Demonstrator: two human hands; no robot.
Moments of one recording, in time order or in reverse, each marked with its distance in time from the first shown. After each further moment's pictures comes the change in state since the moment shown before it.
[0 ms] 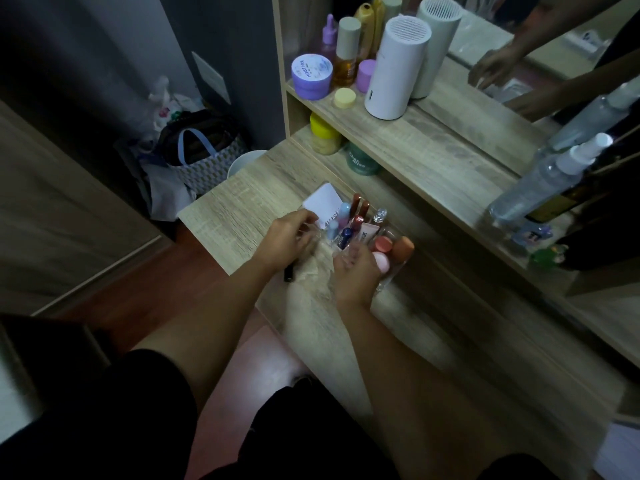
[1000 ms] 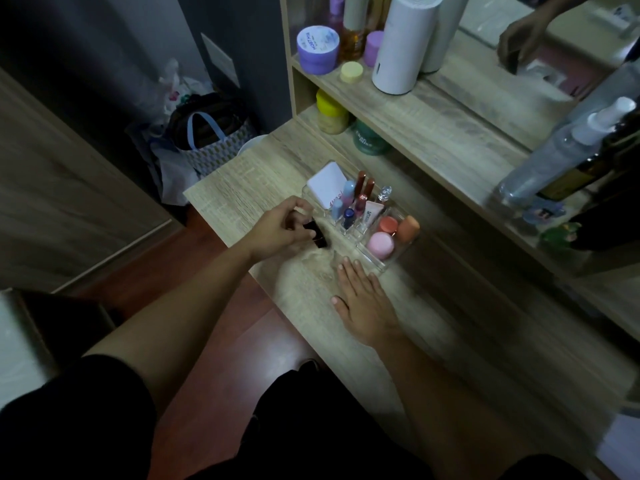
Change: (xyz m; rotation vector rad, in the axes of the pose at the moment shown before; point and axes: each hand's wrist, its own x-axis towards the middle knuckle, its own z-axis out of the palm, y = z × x) left_hand -0.028 0.002 -0.018 -0.378 -0.181 -0.245; right_hand -0.025 0.091 -0.043 -0.834 -0.609 -0.636
